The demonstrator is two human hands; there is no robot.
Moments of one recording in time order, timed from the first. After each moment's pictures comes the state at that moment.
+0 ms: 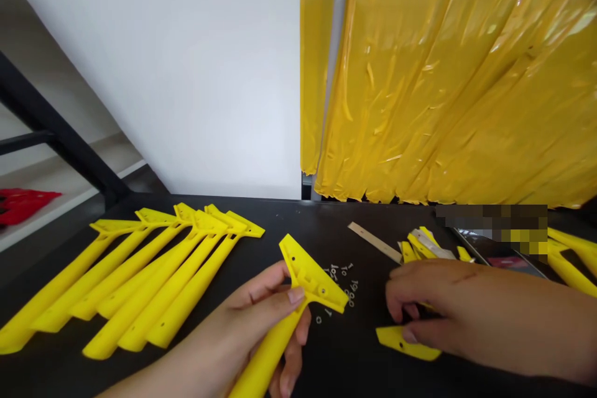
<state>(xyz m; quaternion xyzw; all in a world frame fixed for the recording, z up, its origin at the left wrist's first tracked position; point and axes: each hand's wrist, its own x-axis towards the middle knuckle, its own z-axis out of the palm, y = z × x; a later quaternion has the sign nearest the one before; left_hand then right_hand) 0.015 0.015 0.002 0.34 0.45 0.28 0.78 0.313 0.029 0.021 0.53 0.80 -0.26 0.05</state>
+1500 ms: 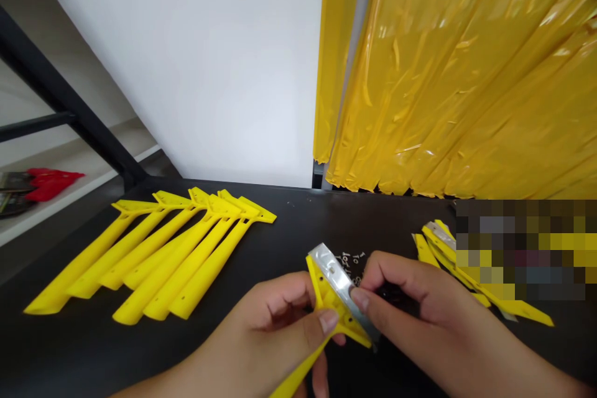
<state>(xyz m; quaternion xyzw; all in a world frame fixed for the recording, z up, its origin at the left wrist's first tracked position) 0.018 0.002 -0.017 0.43 0.43 0.26 0.75 0.244 0.005 -0.009 0.53 0.66 -0.49 -0.21</state>
